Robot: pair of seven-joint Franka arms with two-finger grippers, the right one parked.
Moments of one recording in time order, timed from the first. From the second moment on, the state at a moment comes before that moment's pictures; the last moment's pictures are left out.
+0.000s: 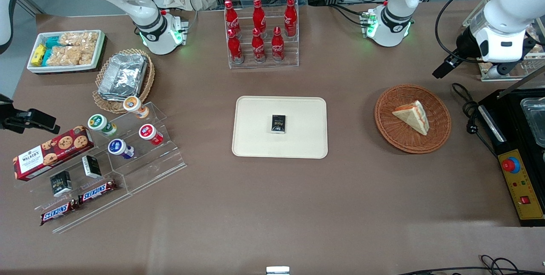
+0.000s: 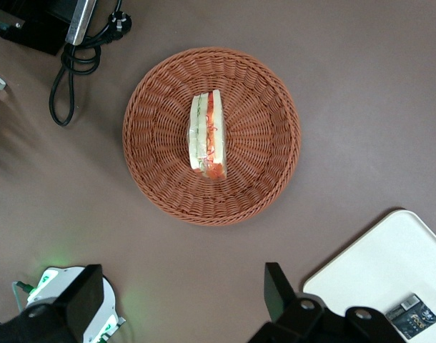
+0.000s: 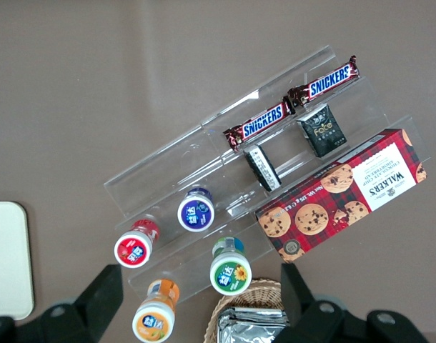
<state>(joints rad) 0.04 -0.36 -0.10 -2.16 -0.02 1.72 -0.79</state>
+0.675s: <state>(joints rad) 0.04 -0.23 -0.10 -2.35 0.00 2.01 -0.80</state>
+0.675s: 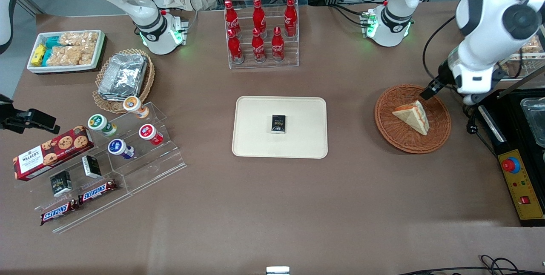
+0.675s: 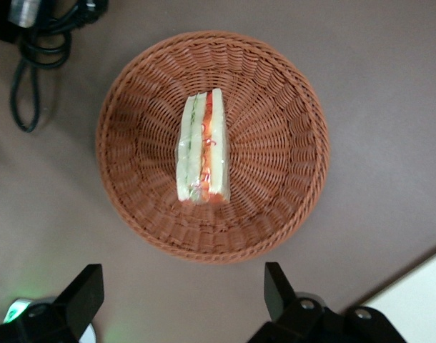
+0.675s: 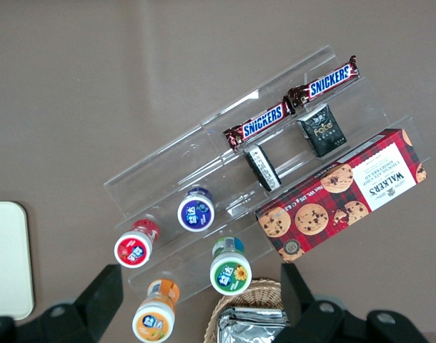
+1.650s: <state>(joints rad) 0.05 0.02 -0.06 -2.51 0.02 2.43 -0.82</state>
